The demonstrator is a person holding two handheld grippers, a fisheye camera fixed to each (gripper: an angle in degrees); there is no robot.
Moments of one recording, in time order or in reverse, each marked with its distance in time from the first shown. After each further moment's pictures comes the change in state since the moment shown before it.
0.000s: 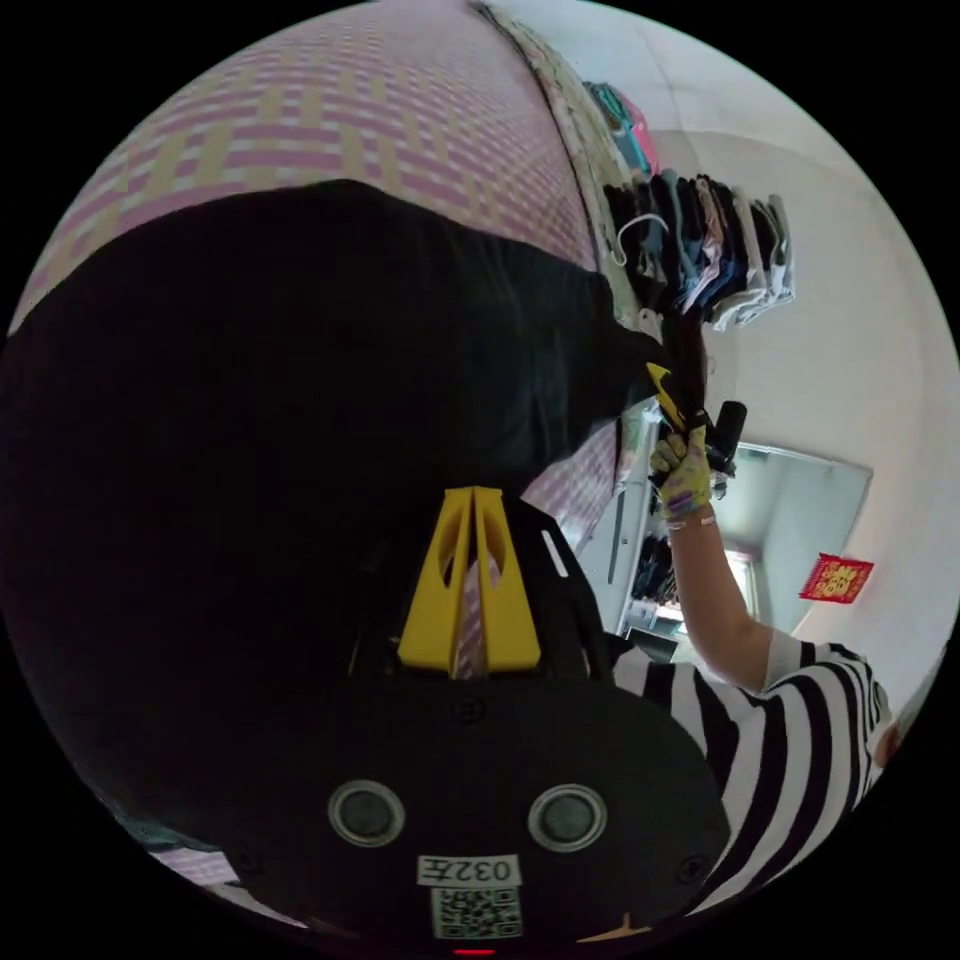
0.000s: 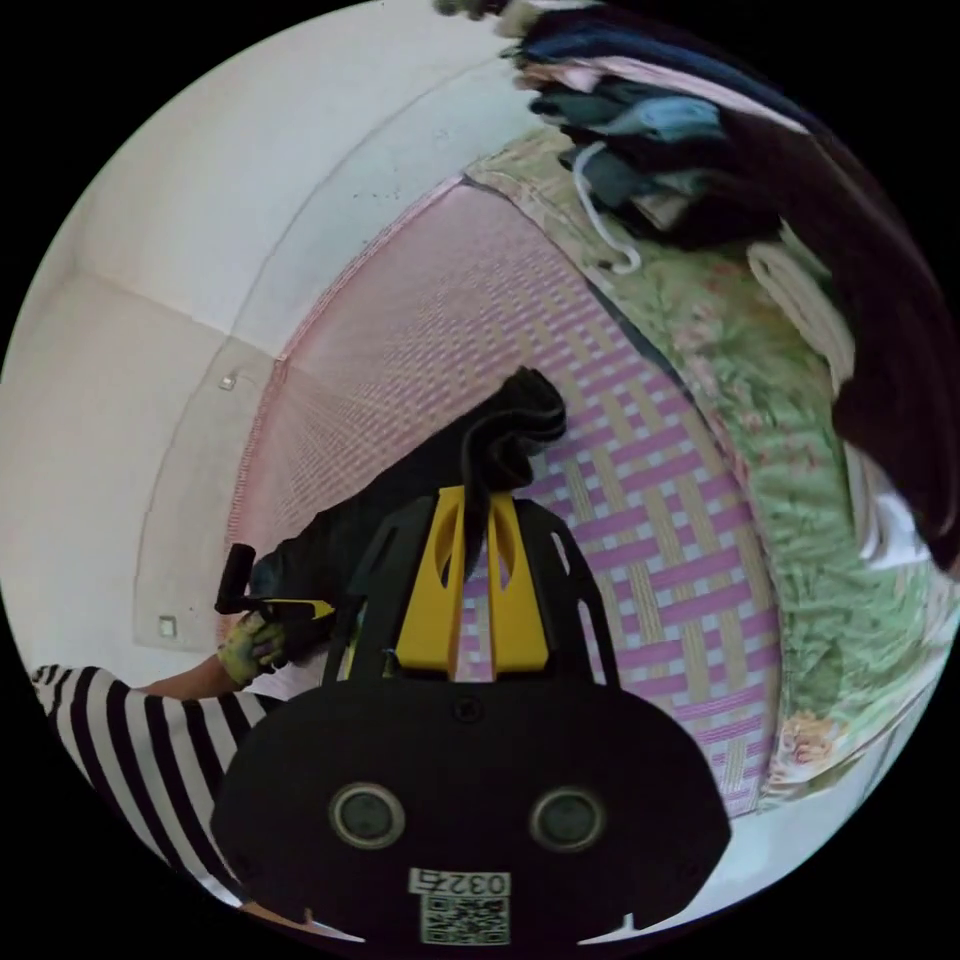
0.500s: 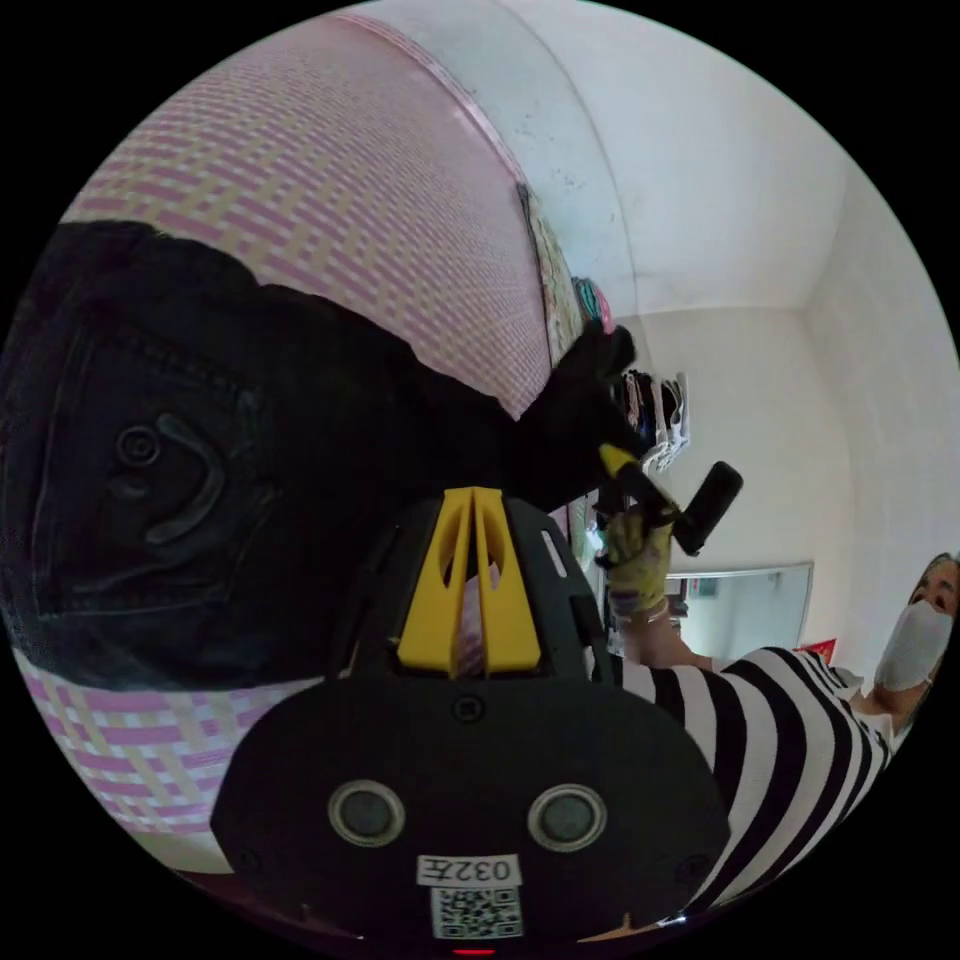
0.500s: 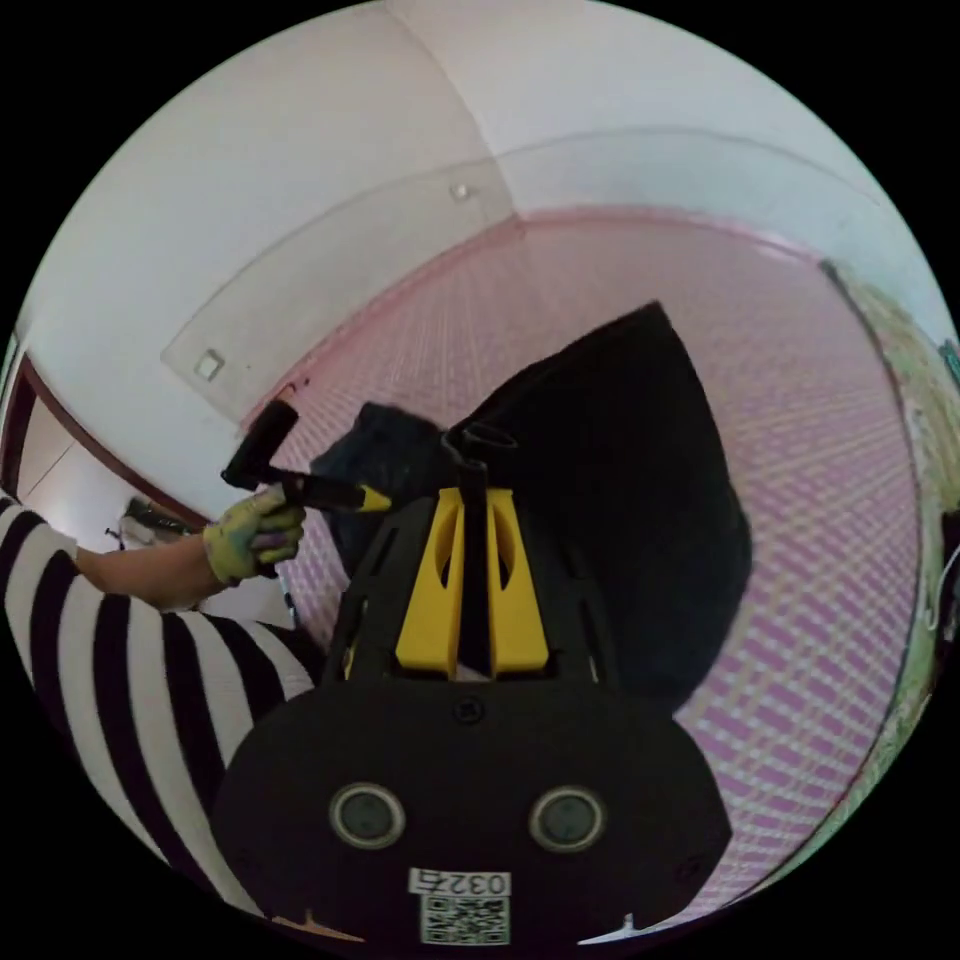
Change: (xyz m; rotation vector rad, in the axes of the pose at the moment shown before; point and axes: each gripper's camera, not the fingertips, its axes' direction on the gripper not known) left arm -0.124 0.189 -0.230 0.532 0.138 -0.112; right arm -0.340 0.118 0.149 -0.166 -0.099 -0.796
